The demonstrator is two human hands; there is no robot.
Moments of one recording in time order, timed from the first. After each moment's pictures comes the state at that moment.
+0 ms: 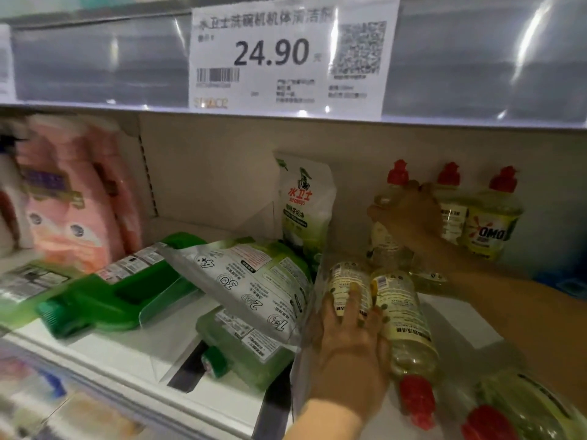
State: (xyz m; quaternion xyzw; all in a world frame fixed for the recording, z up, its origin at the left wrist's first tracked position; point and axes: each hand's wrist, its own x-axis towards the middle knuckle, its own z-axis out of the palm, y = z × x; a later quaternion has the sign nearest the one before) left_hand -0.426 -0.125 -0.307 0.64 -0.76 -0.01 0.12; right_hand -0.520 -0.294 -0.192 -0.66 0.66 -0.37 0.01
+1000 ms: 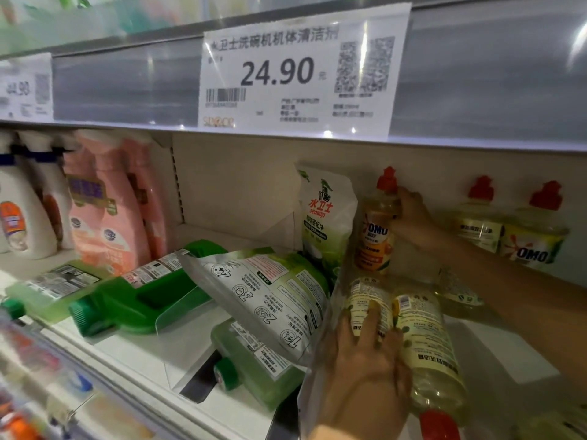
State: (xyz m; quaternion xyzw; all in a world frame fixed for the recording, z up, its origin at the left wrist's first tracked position) left_hand -0.426 -0.122 -0.304 0.63 -0.72 0.07 0.28; right_hand -0.511 -0.353 -0.197 -0.77 0.48 -0.37 0.21
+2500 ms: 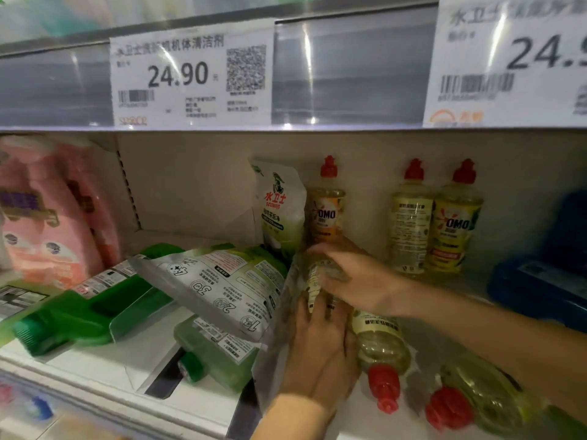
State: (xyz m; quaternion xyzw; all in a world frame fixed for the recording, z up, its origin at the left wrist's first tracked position) left_hand -0.425 -0.115 -0.300 0.61 -0.73 0.10 0.29; right_hand -0.520 -0.175 -0.206 -0.87 0.42 -0.19 0.19
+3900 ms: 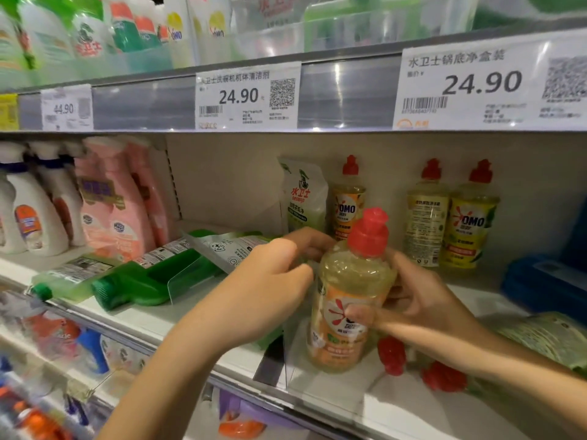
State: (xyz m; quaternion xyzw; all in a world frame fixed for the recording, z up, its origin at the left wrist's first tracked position) left_hand -0.375 -0.007 -0.156 0.56 -0.70 -0.26 0.36; right_hand -0.570 -0.076 -0.203 -0.80 0.25 -0.36 0.41
